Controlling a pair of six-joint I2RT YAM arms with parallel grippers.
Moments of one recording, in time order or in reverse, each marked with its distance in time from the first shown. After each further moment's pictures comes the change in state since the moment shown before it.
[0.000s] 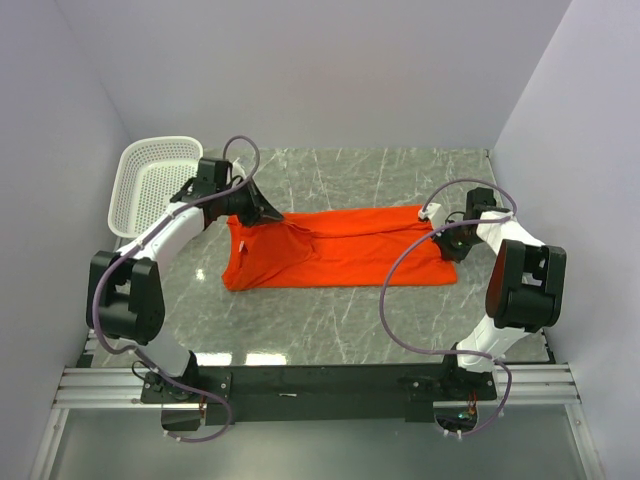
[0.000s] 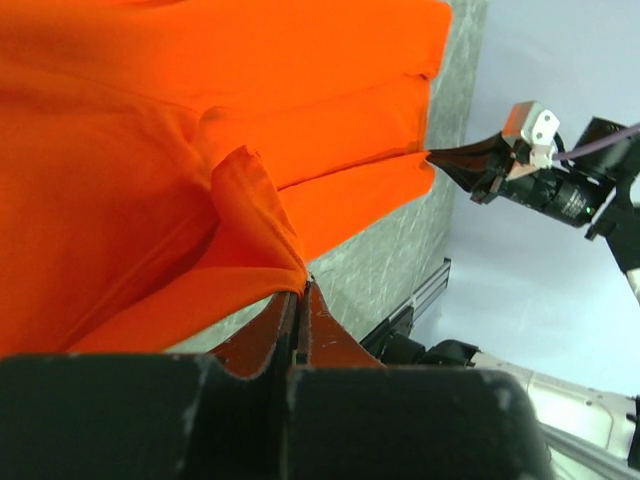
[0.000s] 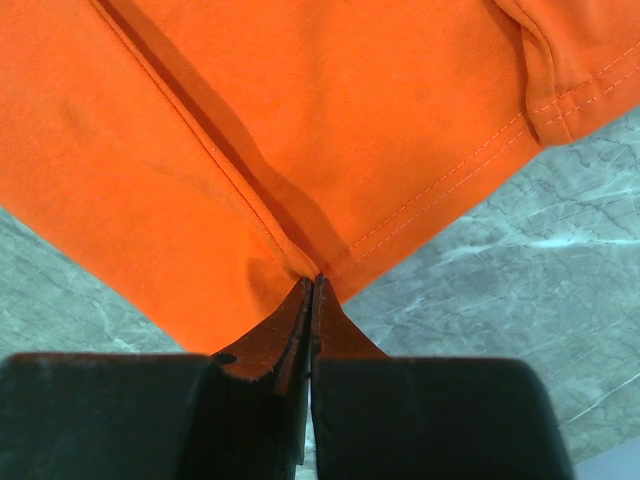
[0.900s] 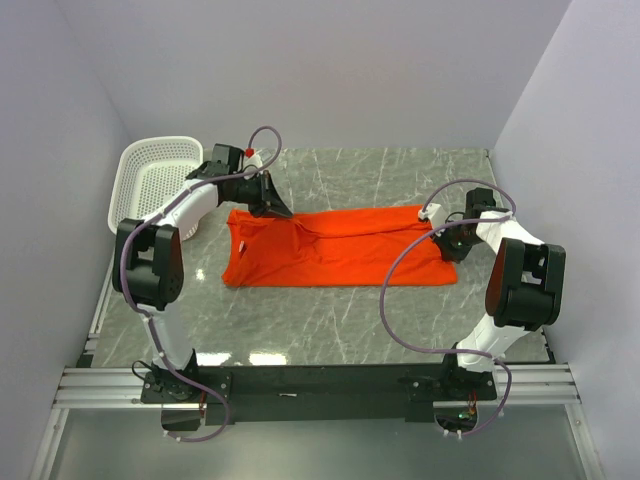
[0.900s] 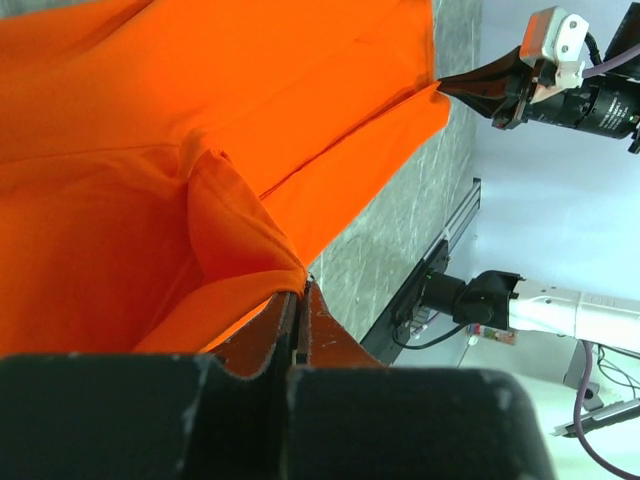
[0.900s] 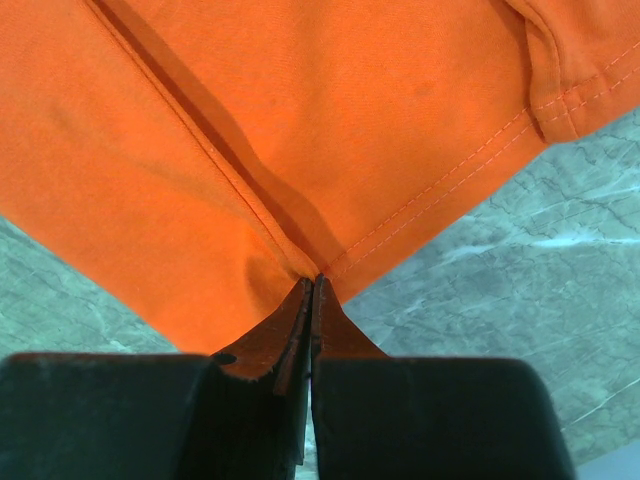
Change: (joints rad) left arm 0.000 0.259 0.251 -0.135 0.202 0.287; right arm 0.000 0.010 0.001 0.003 0.008 0.007
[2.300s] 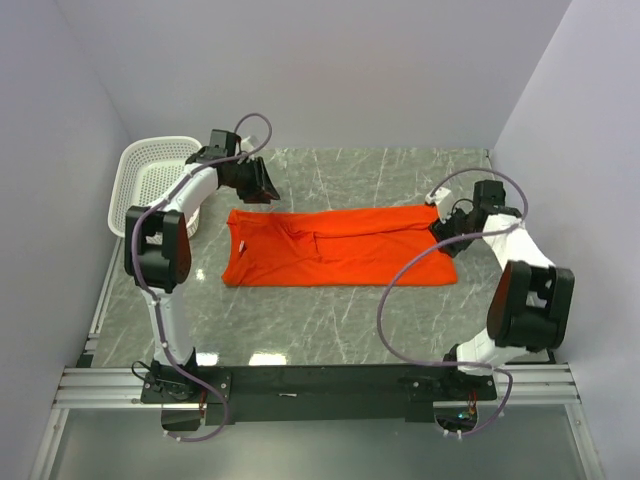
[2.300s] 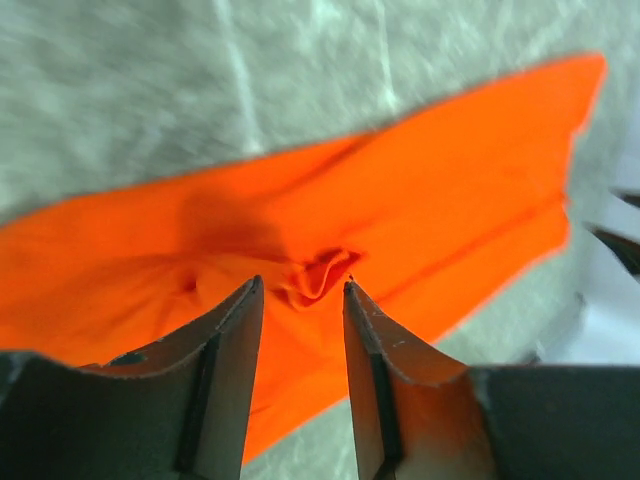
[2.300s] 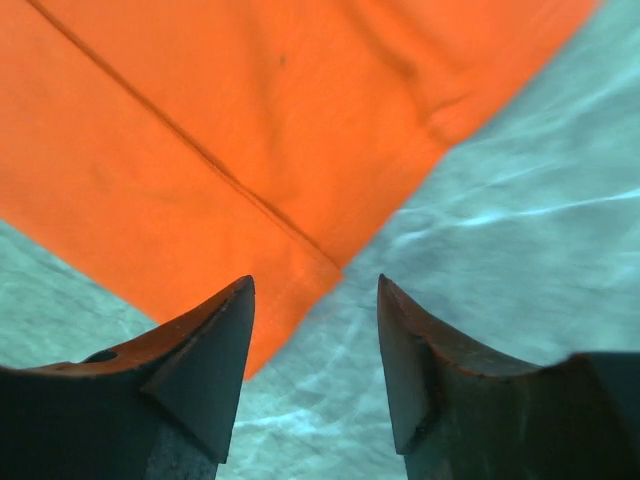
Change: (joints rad) left arm 0.046 0.186 0.252 -0.117 -0.271 0.048; right arm 0.005 -0.107 0.000 0.040 -0.027 0.136
